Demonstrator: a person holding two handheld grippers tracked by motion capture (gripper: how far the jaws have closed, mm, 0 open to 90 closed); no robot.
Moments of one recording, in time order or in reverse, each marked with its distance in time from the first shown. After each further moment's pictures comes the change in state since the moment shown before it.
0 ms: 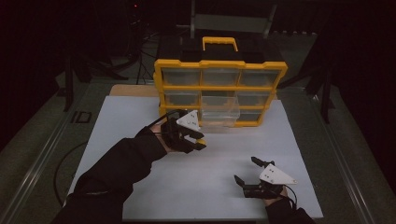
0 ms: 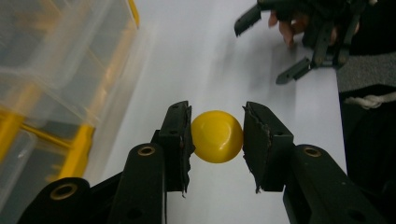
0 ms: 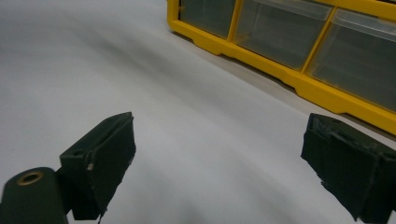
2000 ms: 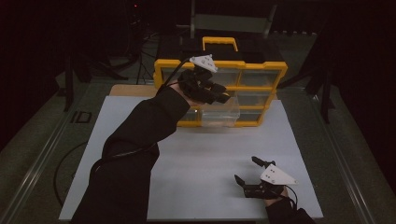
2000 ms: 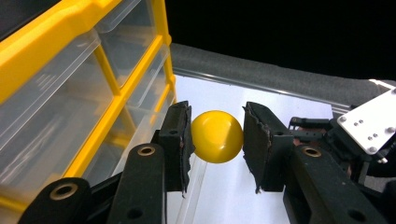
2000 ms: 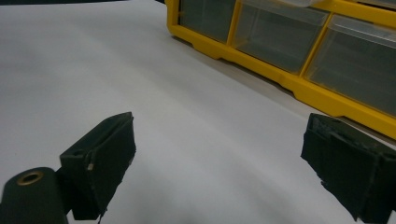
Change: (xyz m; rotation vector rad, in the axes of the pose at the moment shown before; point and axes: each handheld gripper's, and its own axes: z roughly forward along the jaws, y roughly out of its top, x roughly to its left) left arm 0.073 0.089 -0.025 -0.226 0.004 -0.123; right arm 0.000 0.002 -0.002 -0.012 -0.003 0.004
